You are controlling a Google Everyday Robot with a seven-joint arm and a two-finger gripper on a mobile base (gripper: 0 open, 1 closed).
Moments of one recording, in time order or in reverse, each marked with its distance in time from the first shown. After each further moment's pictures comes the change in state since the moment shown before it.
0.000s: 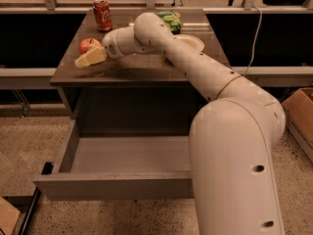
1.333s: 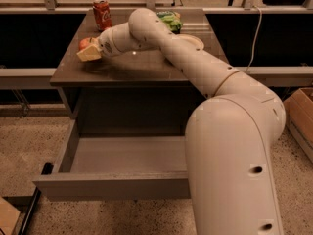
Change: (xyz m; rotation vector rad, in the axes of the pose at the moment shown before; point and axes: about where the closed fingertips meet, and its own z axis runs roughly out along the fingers) arm -0.008 0.010 0.003 0.000 0.037 -0.007
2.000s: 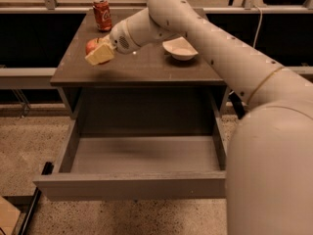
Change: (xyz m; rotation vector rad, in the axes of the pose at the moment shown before) arm -0.006 0.057 -0.089 -0.143 0.083 -0.052
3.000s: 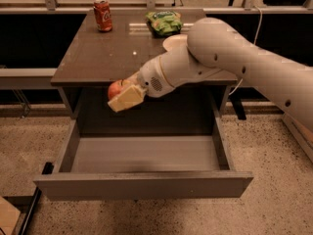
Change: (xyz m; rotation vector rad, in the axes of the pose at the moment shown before) arm 0.092 0.131 -0.087 -0.096 0.091 0.110
